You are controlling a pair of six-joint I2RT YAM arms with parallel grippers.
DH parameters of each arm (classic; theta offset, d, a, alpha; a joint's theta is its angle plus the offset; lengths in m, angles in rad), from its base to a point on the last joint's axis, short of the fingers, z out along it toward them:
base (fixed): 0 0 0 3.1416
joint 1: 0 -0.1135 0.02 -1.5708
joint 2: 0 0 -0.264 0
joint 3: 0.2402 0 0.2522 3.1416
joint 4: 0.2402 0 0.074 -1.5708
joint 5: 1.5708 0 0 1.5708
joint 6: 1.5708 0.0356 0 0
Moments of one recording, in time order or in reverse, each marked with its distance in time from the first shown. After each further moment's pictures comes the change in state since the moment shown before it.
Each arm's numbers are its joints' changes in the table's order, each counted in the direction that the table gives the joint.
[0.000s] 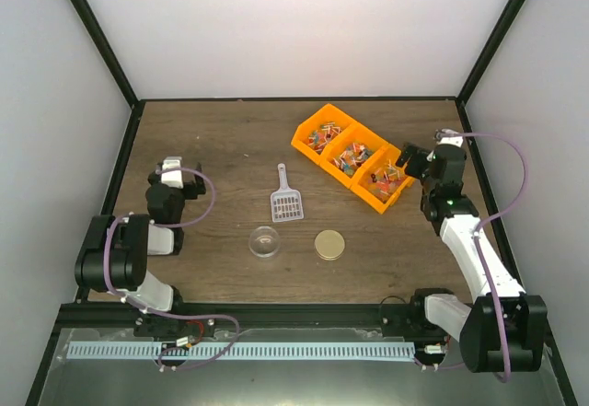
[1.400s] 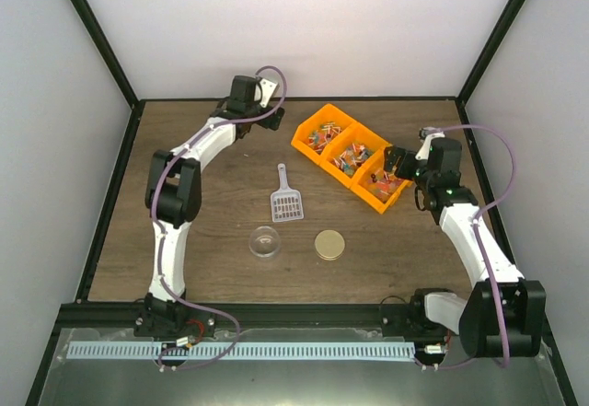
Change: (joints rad) left arm 0.360 -0.651 1.535 1.339 0.098 0.166; right arm 0.002 -0.075 0.085 0.132 -0.272 -0.021
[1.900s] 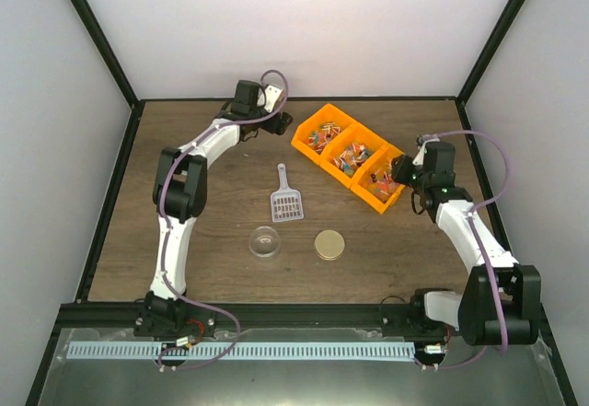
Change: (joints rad) left arm -0.004 -0.114 0.075 0.009 0.191 -0.048; right arm 0.001 -0.065 -0.020 0.013 0.012 0.061
